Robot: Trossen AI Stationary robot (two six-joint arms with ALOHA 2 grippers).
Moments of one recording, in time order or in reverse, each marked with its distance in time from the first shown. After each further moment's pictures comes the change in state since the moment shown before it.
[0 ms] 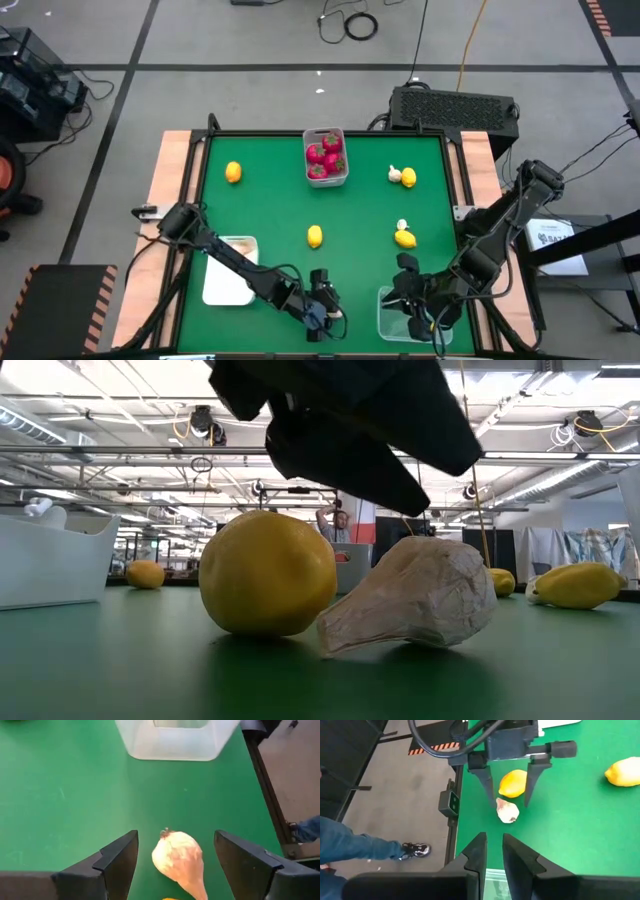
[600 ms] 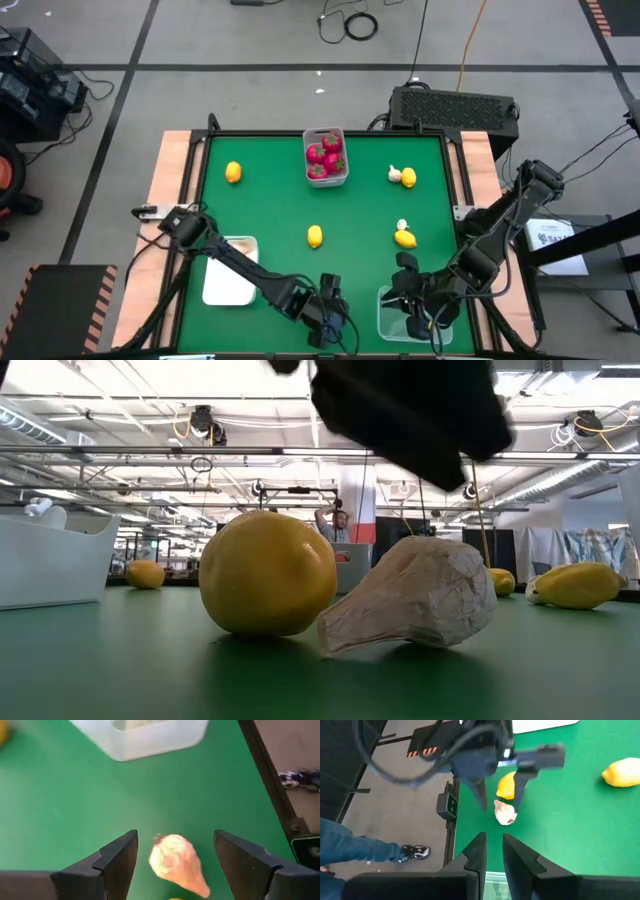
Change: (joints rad) left arm 0.003 0.121 0.331 -0.383 0.051 0.183; right arm -0.008 0.000 0.000 0.001 0.002 0.004
